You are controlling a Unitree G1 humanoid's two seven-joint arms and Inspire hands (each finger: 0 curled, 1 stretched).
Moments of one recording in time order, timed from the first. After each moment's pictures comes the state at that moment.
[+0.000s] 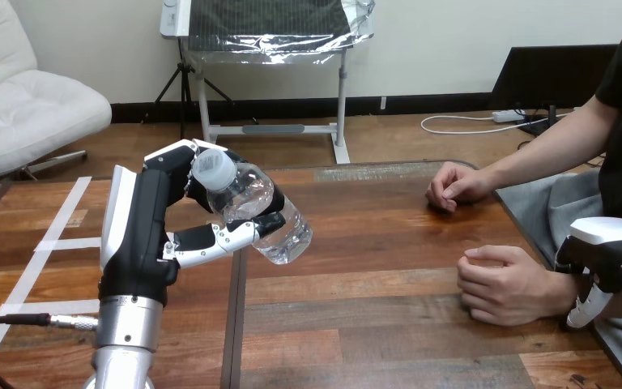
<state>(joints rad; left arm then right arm) 0.00 0.17 -0.02 0.04 0.25 -0.39 0.14 -0.58 -0.78 0.43 0.85 -0.71 -0.11 0.33</state>
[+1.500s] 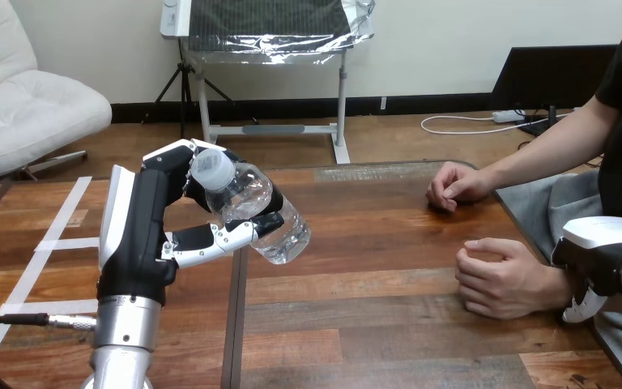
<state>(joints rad) 0.00 0.17 -0.01 0.04 0.25 -0.39 0.14 -0.57 -0.78 0.48 0.85 -0.76 -0.11 0.28</state>
